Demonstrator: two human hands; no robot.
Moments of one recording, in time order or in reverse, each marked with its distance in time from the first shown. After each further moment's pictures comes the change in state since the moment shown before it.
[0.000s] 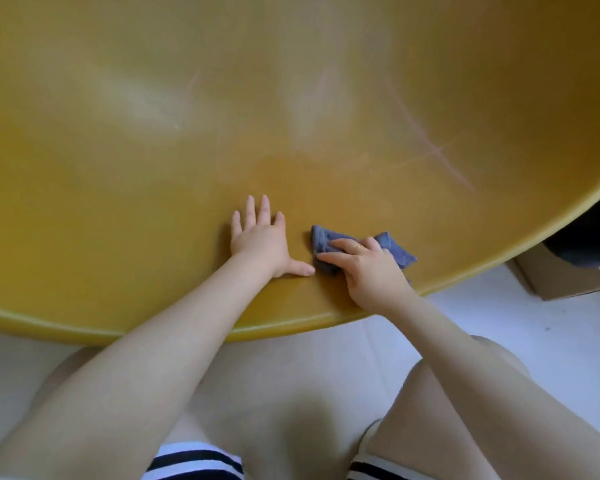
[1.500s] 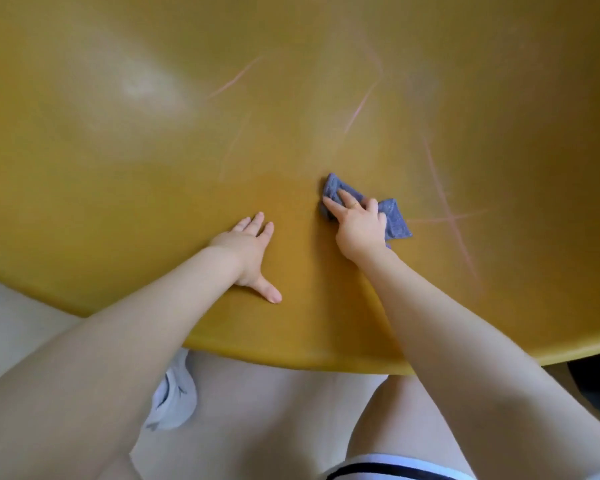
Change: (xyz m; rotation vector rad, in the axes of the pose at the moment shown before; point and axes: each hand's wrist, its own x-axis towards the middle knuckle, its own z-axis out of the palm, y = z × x) left_hand 0.024 0.032 -0.006 -0.069 -0.173 -0.120; right_hand 0.129 0.075 -0.022 -0.069 -0.132 0.028
